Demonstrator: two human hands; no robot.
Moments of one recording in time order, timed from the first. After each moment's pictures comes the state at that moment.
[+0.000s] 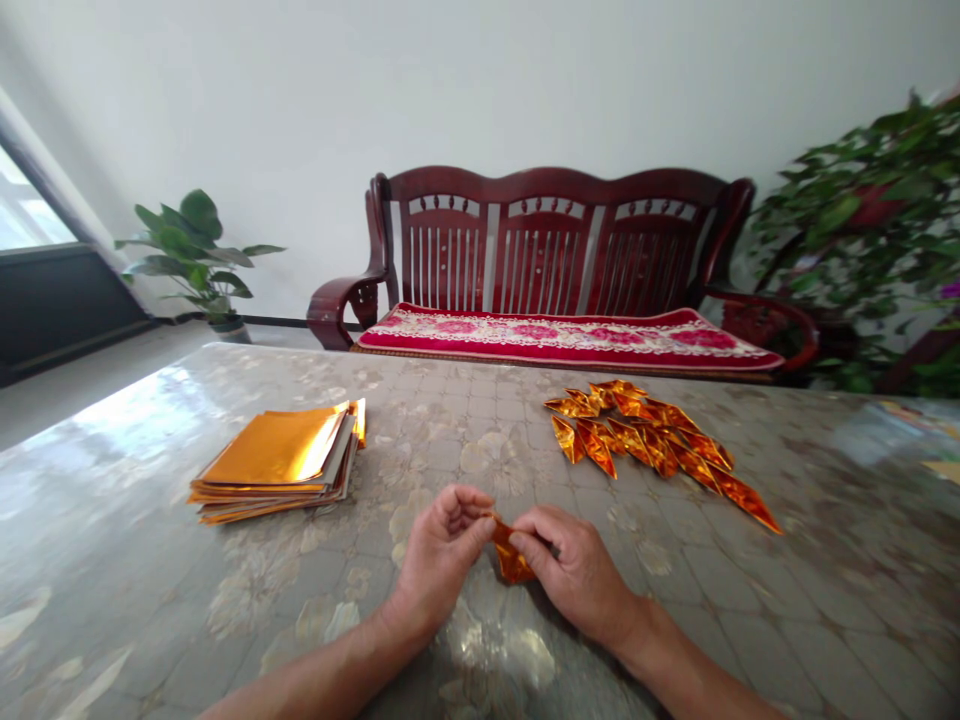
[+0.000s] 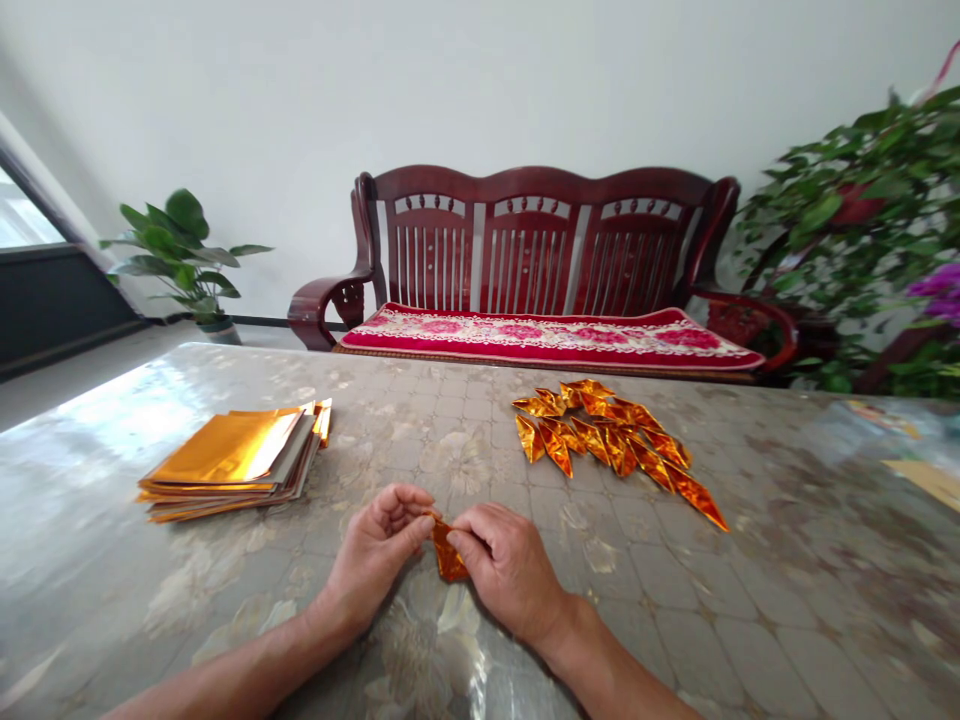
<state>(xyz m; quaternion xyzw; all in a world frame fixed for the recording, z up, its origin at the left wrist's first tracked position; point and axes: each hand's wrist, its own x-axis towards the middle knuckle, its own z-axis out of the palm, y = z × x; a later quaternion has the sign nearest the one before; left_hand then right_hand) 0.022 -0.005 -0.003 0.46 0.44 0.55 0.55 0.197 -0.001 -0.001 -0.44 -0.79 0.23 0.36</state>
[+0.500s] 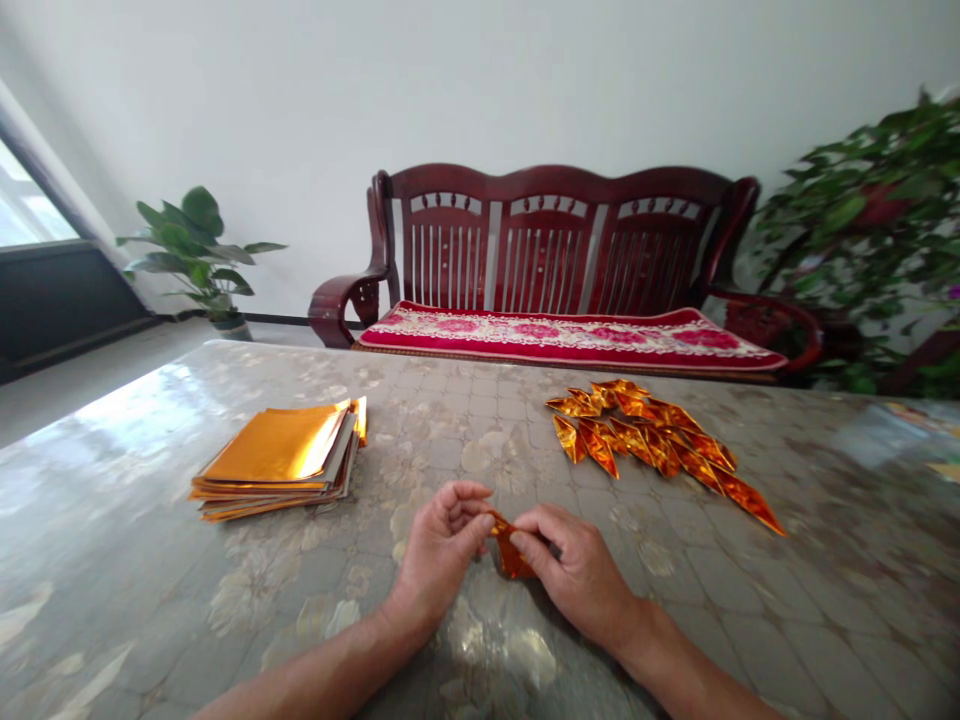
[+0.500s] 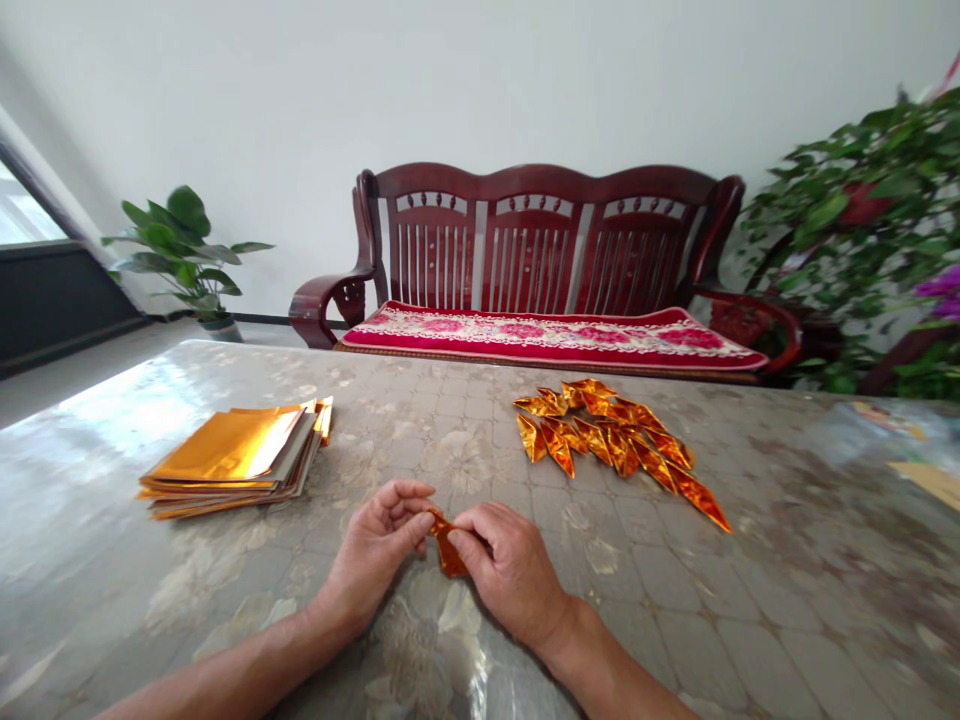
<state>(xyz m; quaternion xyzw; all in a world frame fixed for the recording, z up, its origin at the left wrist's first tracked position) 0.023 -0.003 -0.005 0.42 0.44 0.55 0.57 0.197 -0.004 -0.001 -0.44 -0.79 0.22 0.36</state>
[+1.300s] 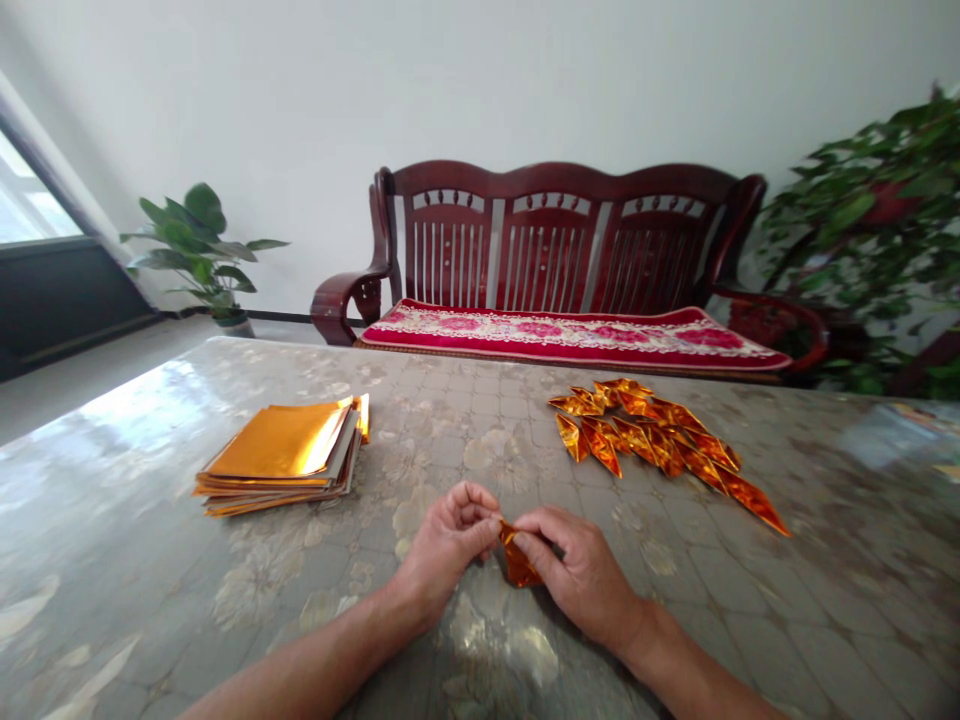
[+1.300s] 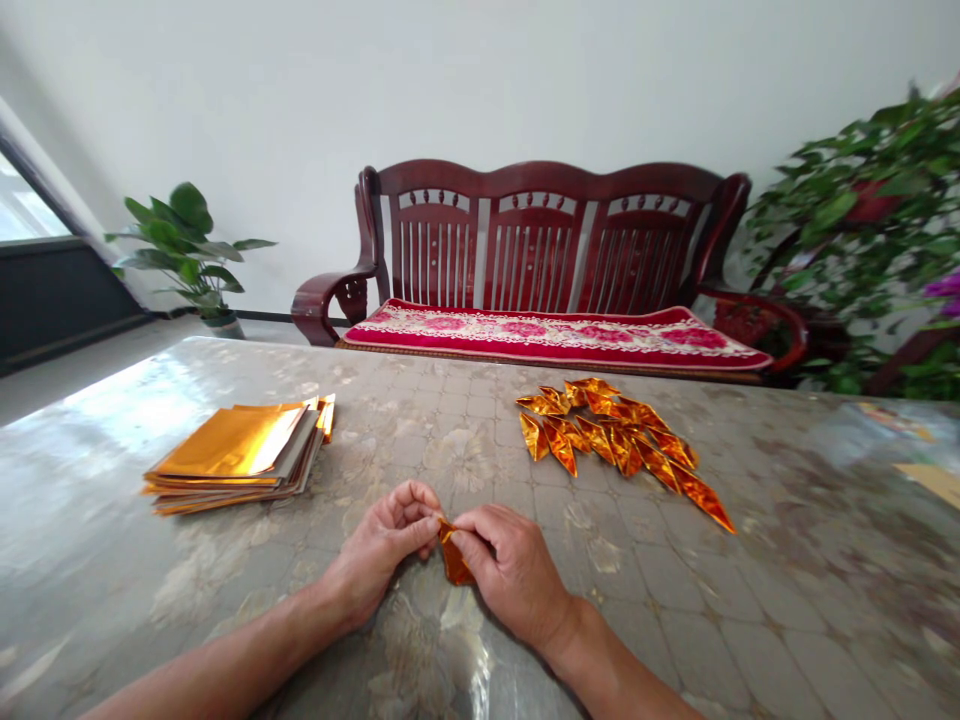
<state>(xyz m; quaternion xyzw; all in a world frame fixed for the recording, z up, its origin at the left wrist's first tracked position) 0.019 0.000 -0.001 0.40 0.39 0.50 0.66 0.198 -0.003 -0.003 -0.43 -0.79 0.24 0.36</state>
